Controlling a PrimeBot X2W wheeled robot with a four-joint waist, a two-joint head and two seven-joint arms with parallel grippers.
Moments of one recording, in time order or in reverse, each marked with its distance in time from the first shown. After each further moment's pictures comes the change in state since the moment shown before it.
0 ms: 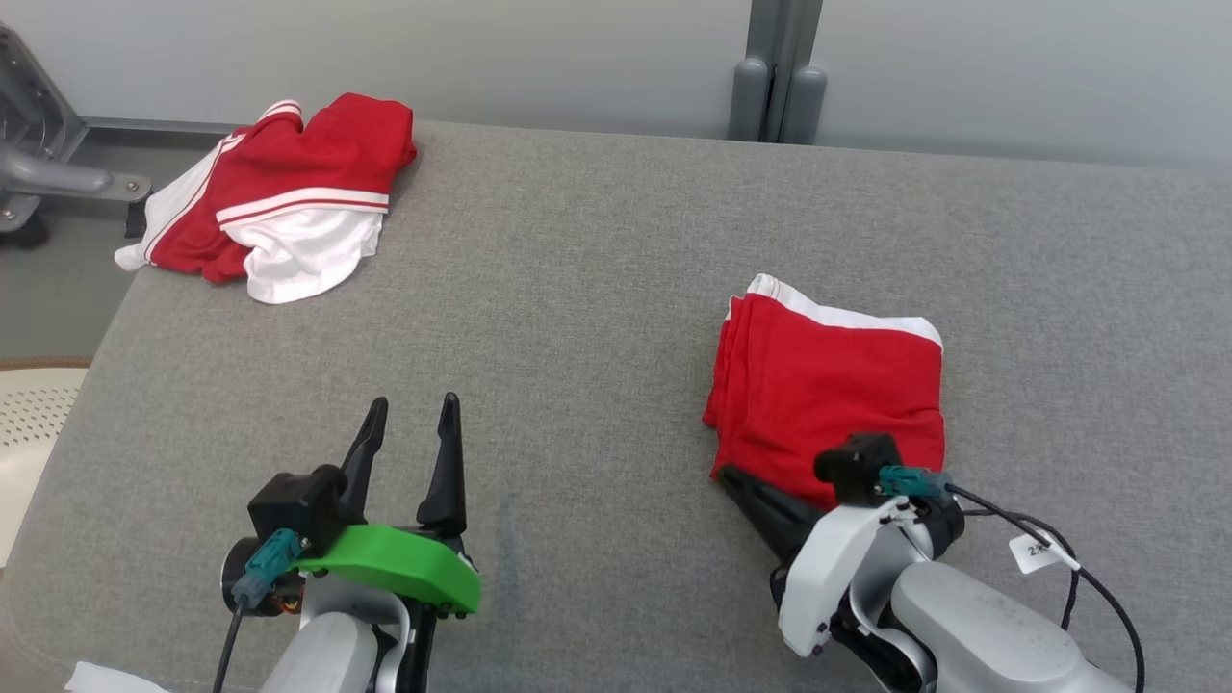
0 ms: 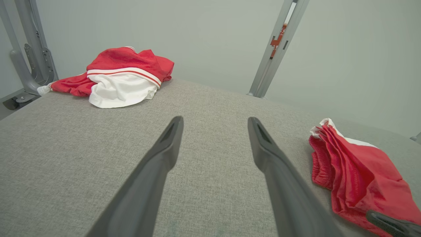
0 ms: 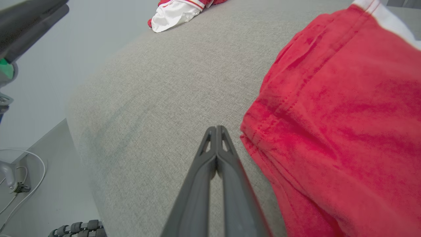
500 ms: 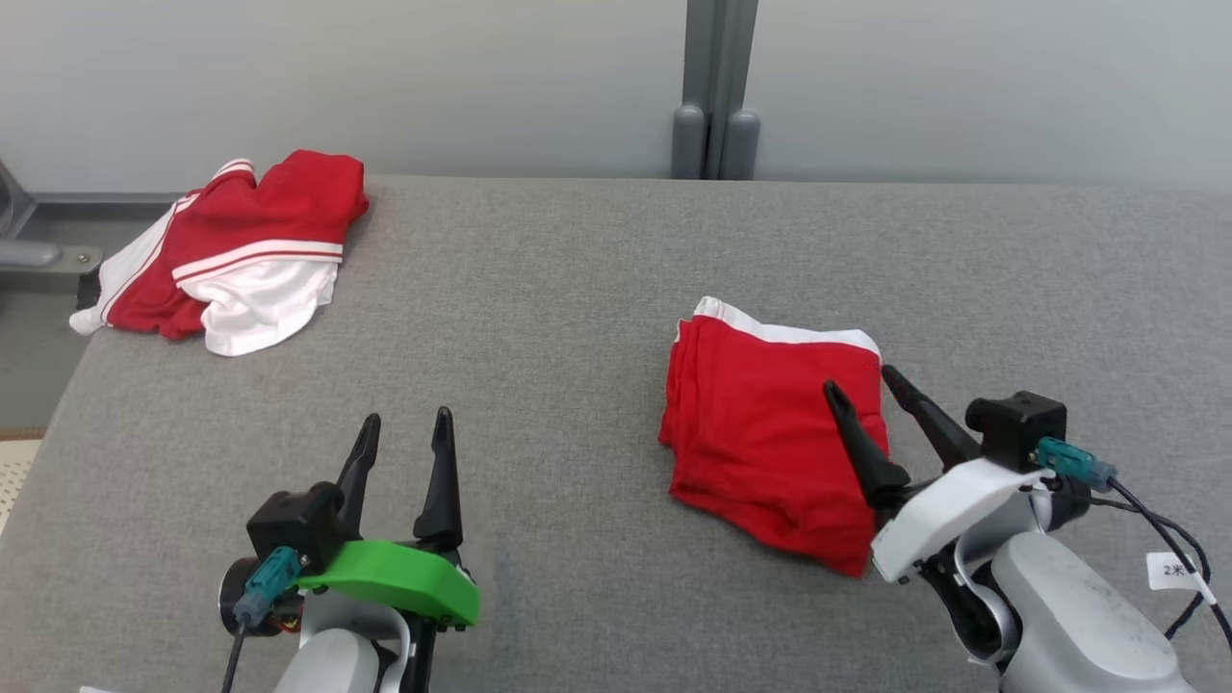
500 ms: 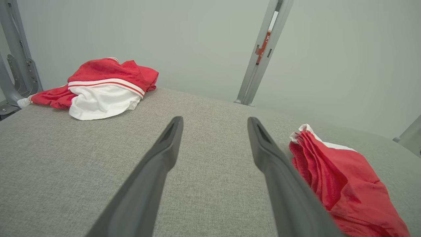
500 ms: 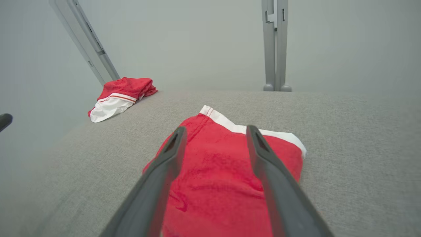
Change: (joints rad) left arm 0.036 -0.035 0.053 0.002 0.050 -0.006 0.000; right arm 0.097 -0.007 -0.381 -0.057 -0.128 0.000 -0.107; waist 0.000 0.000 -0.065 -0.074
